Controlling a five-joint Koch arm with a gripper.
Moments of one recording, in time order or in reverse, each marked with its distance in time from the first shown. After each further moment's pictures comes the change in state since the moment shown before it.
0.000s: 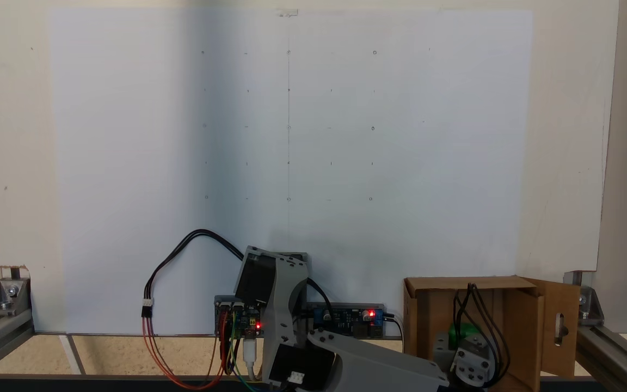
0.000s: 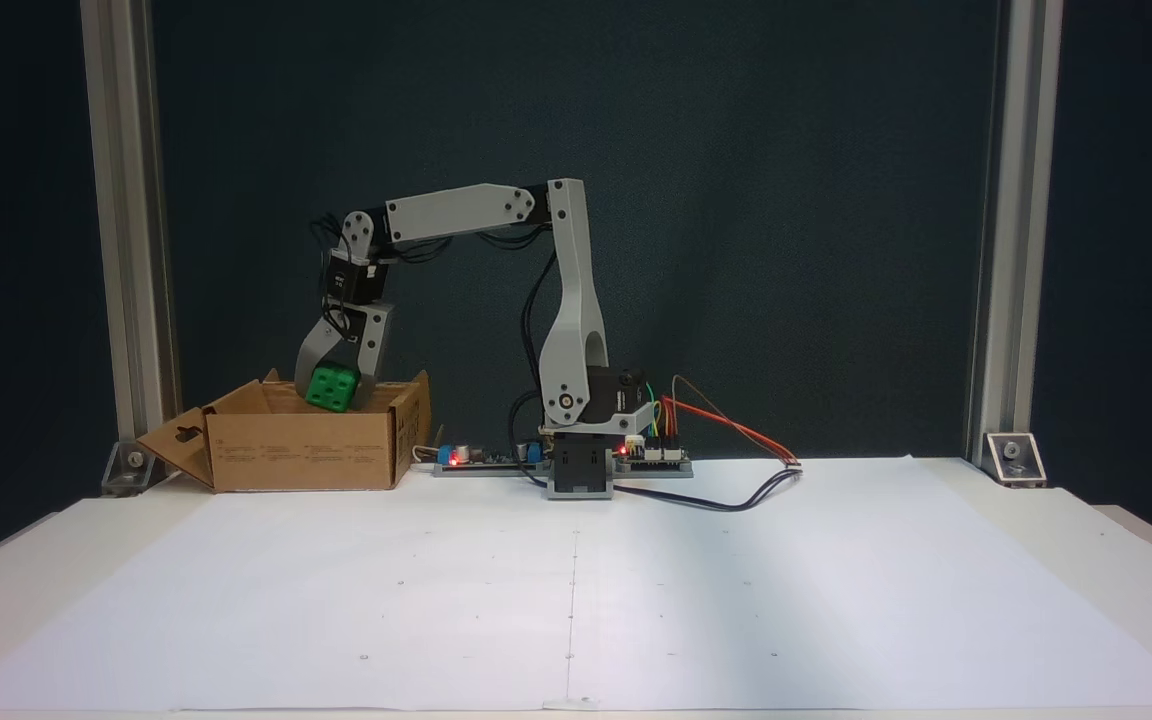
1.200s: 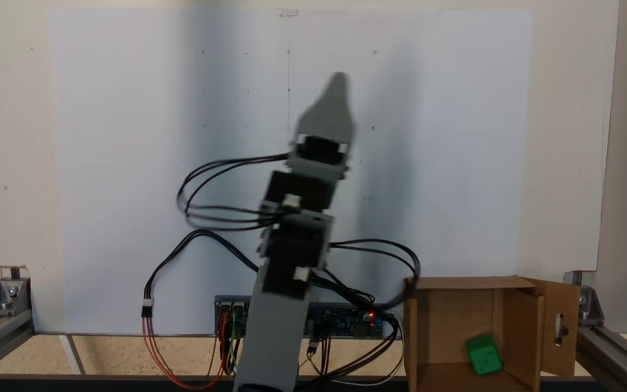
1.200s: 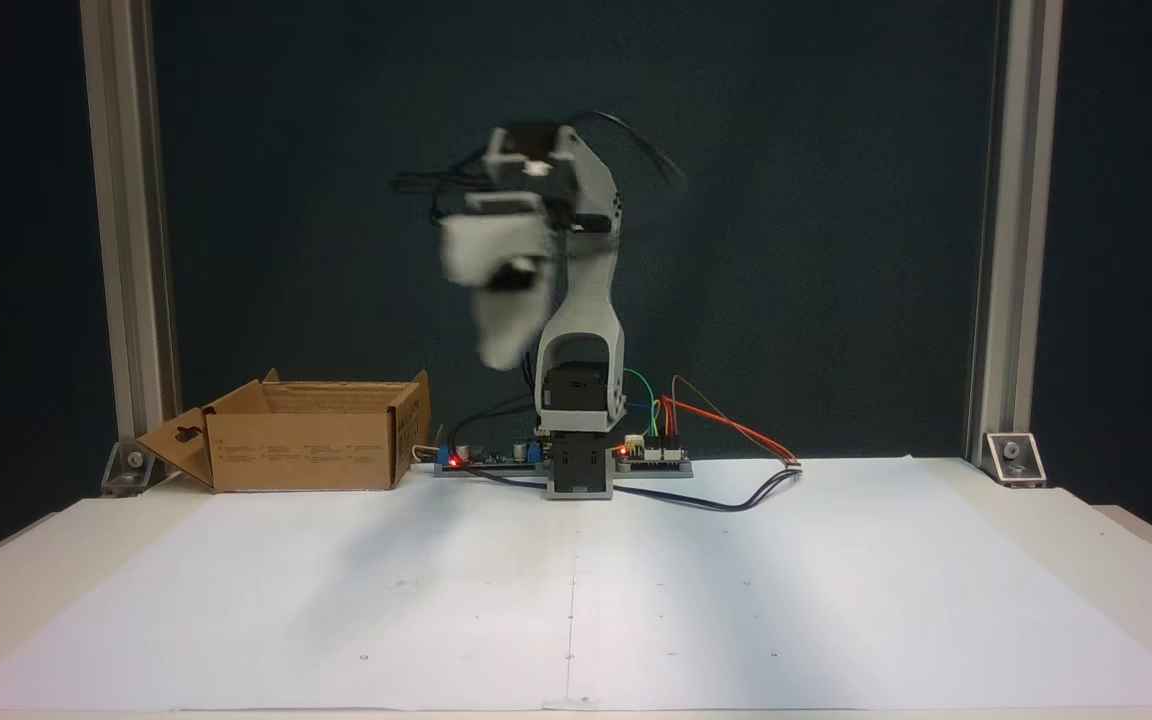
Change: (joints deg) arm -97.2 28.5 10.5 -6.1 21.9
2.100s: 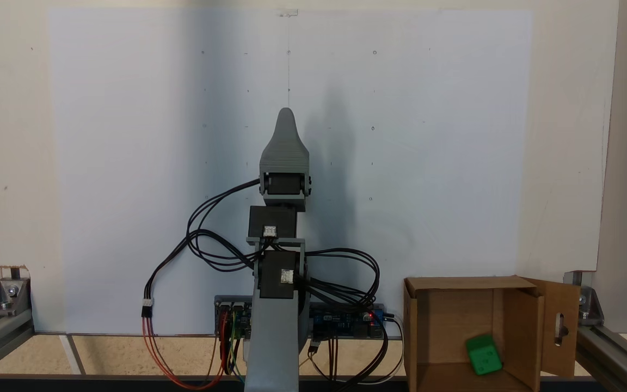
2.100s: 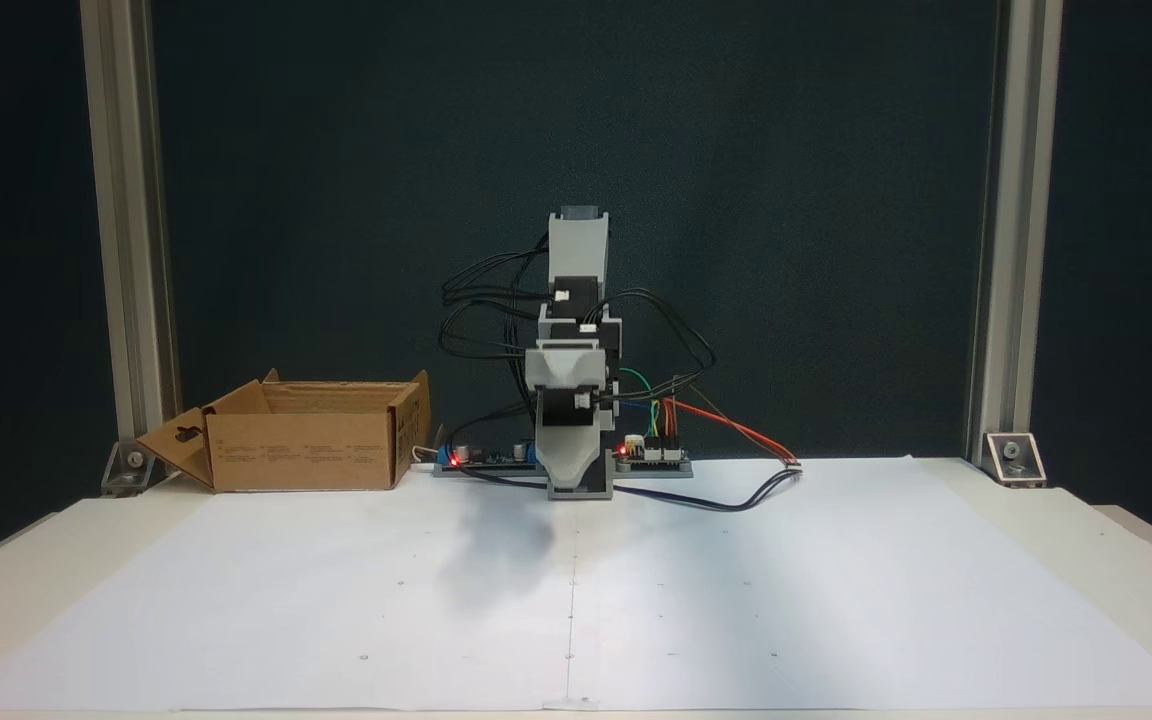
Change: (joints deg) arm -9.5 17.0 58.0 -66.4 0.0
